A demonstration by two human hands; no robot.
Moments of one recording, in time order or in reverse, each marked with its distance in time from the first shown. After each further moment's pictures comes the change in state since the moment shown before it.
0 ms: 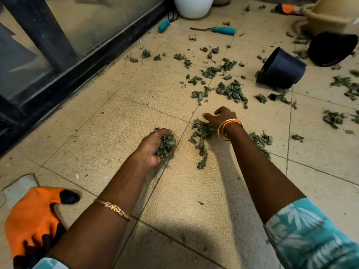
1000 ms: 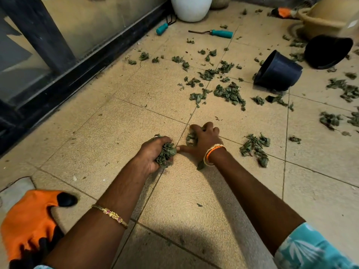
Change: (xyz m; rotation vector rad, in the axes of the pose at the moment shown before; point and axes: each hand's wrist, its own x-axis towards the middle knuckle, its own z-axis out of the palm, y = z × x) left_hand 0.010 -0.010 -0.005 0.113 0.023 -0.037; right_hand -0.054 0.007 0.050 -0.360 0.014 -0.370
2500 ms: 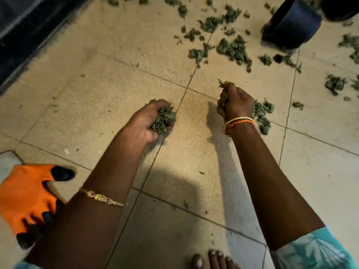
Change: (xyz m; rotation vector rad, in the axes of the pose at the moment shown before) left_hand -0.026 0.020 0.001 -0.060 -0.065 -0.098; right_hand -0.017 0.006 -0.028 1.500 0.482 0.397
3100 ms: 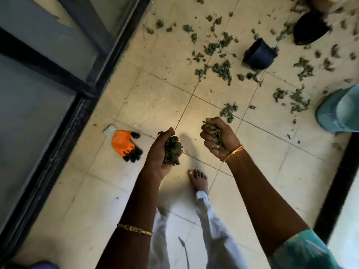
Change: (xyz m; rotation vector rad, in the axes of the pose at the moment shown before) left_hand -0.347 0.114 0.044 -0.461 0.046 -0.234; right_hand -0.227 -0.293 0.017 0.318 -0.413 0.899
